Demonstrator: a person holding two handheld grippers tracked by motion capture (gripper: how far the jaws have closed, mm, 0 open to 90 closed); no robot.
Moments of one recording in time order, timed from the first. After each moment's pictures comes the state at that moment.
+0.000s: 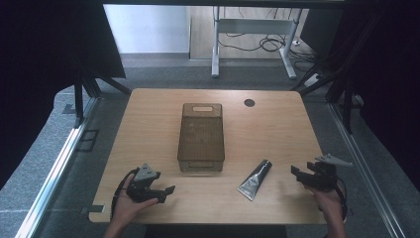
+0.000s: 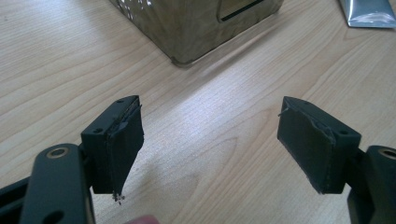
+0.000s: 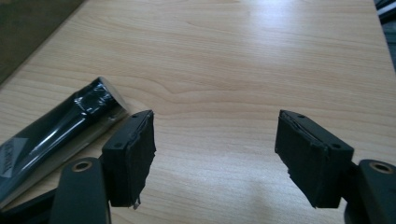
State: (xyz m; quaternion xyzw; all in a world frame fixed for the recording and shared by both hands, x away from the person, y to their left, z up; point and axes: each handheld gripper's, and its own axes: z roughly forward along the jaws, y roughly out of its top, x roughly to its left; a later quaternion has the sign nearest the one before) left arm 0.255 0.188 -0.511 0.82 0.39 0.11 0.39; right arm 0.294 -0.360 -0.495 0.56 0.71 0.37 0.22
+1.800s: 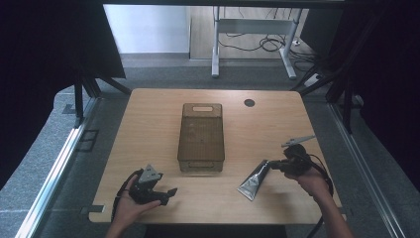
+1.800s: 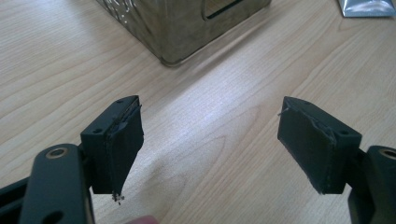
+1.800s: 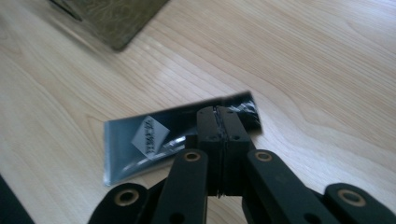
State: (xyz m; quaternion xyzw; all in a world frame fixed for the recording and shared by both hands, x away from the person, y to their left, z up) left arm 0.251 0.178 -0.506 0.84 0.38 0.12 0.38; right arm 0.332 -0.283 -0.450 0.43 0.85 0.31 0.07
